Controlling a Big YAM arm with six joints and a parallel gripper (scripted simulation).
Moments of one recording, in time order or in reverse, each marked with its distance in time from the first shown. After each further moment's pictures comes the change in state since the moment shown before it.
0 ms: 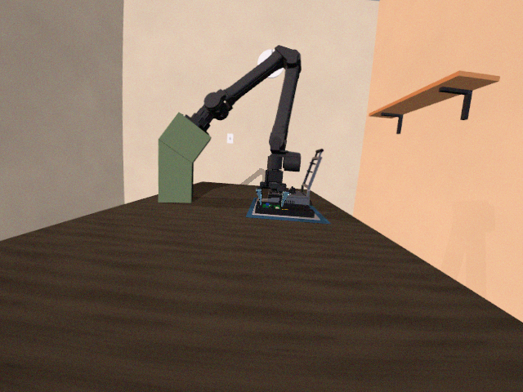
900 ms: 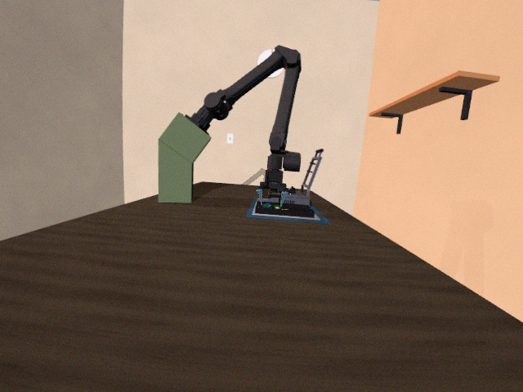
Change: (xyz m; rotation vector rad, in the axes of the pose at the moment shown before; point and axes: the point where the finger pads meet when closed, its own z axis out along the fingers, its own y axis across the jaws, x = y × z) arm 0.000 0.000 0.000 0.000 0.000 0.000
